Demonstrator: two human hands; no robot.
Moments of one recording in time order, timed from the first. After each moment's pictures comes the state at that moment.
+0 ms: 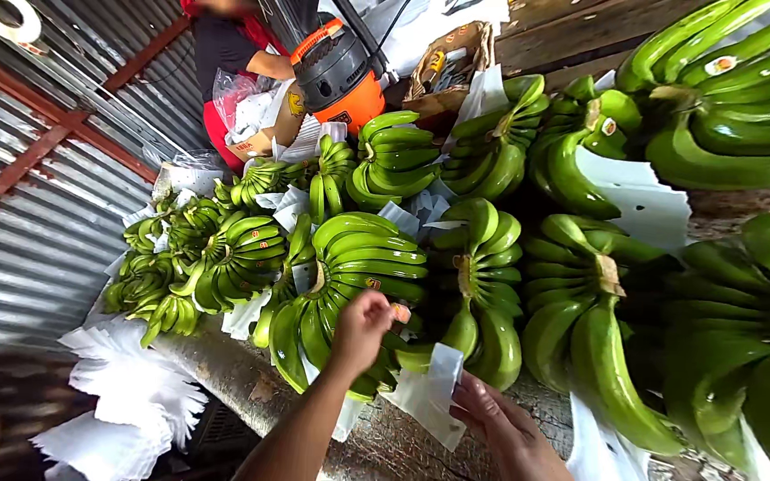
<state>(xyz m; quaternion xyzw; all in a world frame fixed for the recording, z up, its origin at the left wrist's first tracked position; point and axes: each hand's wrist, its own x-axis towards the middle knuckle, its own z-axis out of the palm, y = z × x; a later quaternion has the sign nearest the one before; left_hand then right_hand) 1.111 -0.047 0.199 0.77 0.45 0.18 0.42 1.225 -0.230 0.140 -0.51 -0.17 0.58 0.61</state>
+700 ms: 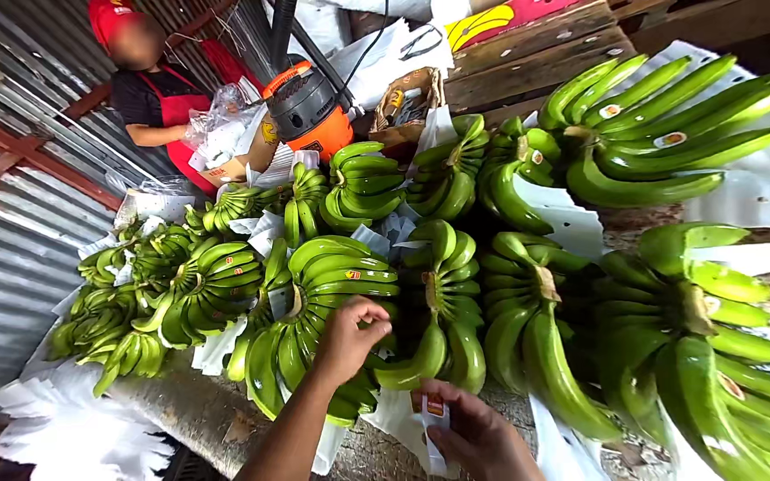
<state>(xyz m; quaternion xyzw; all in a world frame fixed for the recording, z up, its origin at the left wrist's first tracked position) 1.131 -0.035 0.213 0.84 0.37 0.12 0.38 1.233 -0.240 0.141 -0.49 -0.27 0.52 0.65</state>
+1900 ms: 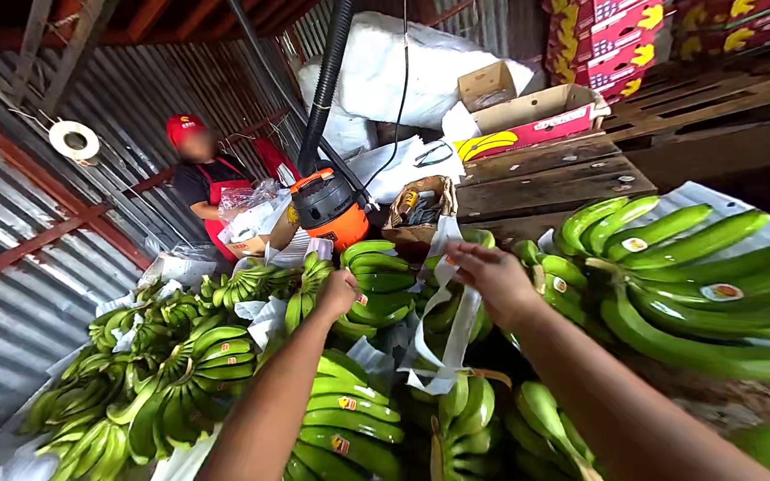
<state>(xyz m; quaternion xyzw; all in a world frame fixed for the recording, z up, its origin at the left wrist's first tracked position) 1.302 0.186 0.273 0.82 0.52 0.03 0.23 1.507 0.026 0.236 -0.53 -0.29 0.35 0.71</state>
